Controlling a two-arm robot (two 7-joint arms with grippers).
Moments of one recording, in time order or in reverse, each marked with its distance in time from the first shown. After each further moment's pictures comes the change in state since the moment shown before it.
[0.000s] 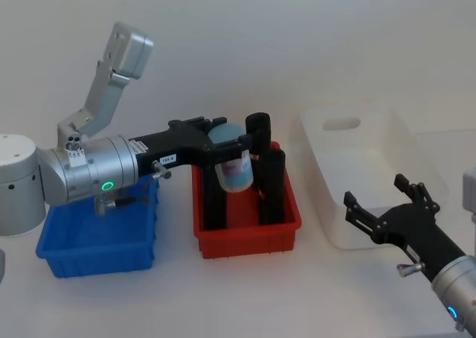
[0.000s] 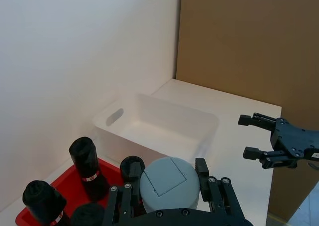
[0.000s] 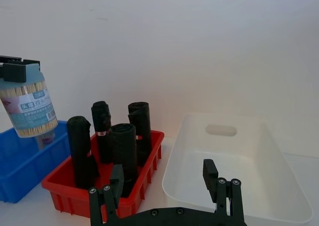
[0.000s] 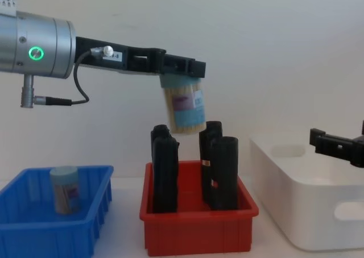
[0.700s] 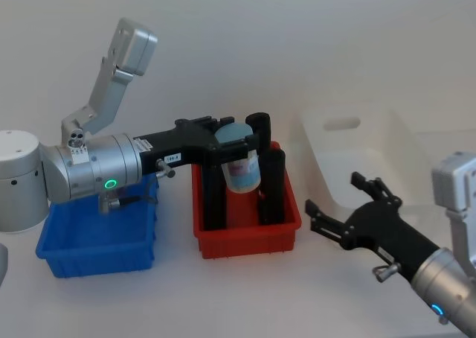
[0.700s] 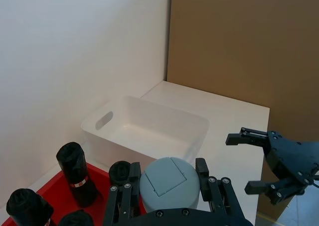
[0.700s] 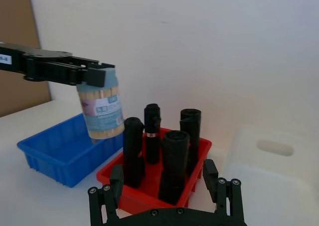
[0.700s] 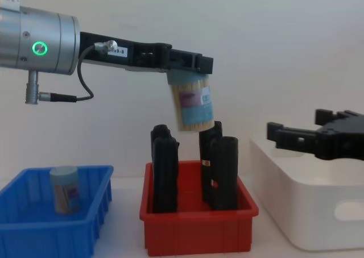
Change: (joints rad) left arm -0.012 -0.006 0.005 0.003 -0.010 0.012 -0.031; right arm 0.035 0.002 -0.018 -0.033 -0.019 0.058 0.183
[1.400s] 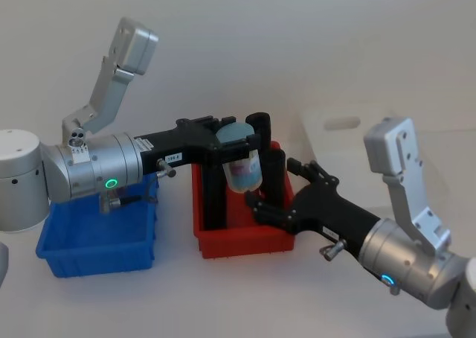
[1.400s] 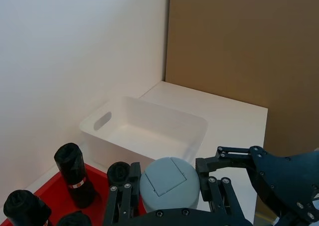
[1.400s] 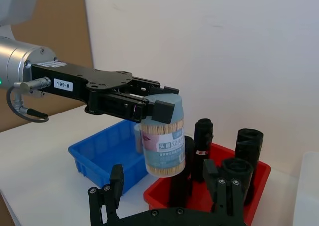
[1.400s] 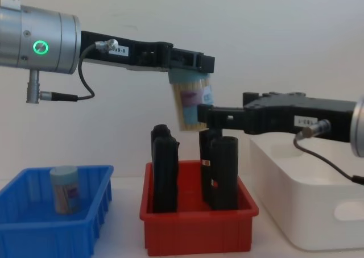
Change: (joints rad) left arm -0.002 -0.001 0.001 0.000 -0.002 0.002 -0.005; right arm 0.149 -0.104 -0.058 0.051 -0.051 0.128 0.168
